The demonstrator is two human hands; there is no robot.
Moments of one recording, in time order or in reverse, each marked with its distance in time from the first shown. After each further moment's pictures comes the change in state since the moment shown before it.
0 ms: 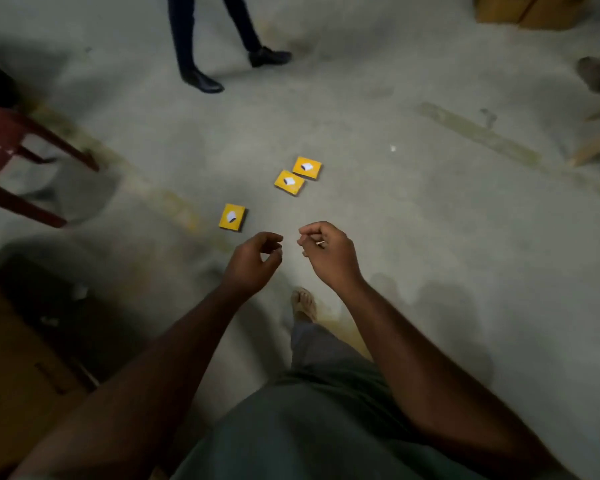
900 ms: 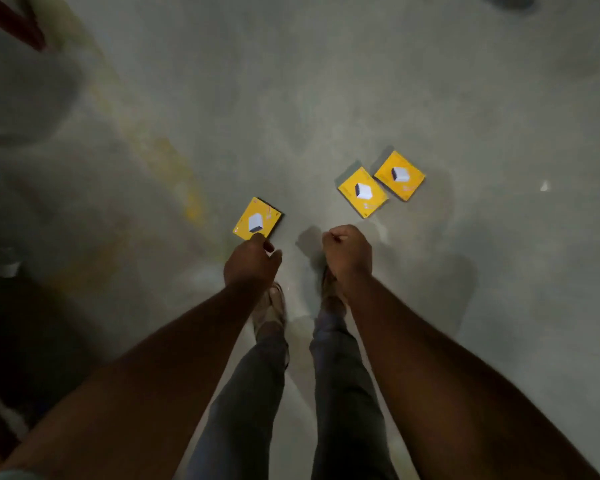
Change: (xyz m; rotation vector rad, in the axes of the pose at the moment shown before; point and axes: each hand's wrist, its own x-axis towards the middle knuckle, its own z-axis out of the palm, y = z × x) left_hand 0.475 -0.373 0.002 0.121 -0.022 -0.768; right_hand 0.561 0.151 0.339 -0.507 -0.151 0.403
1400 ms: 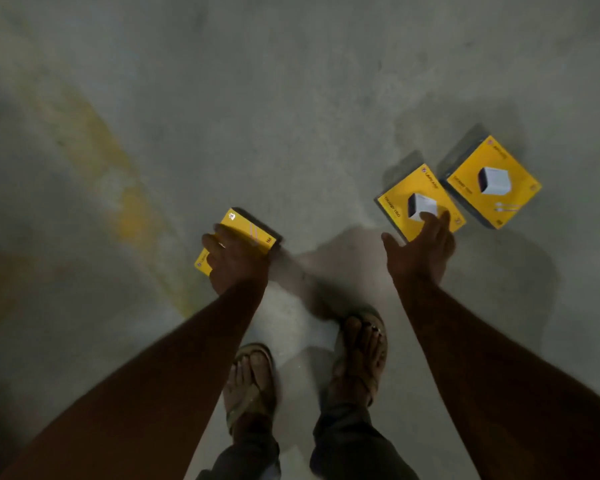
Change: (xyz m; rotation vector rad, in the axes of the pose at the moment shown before) left_hand 0.283 -0.077 0.210 0.128 0.216 -0.359; right_hand 0.318 0.144 0.130 -0.323 0.249 -0.038
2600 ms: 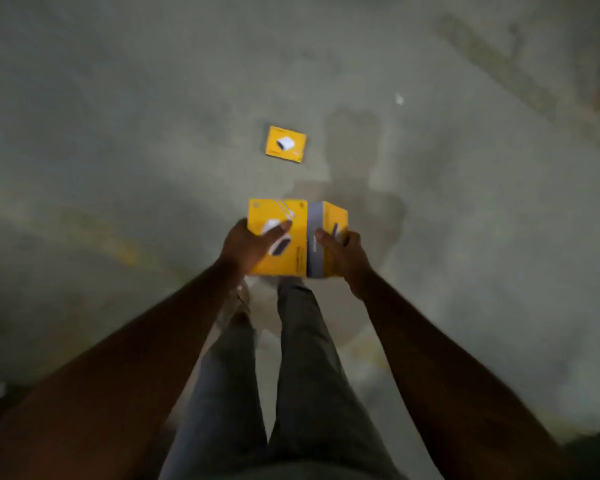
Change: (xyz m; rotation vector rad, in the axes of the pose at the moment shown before) left_hand -0.358 0.059 -0.327 -0.260 -0.705 0.545; right_hand -0.341 0.021 -0.412 0.867 -0.239 0.553
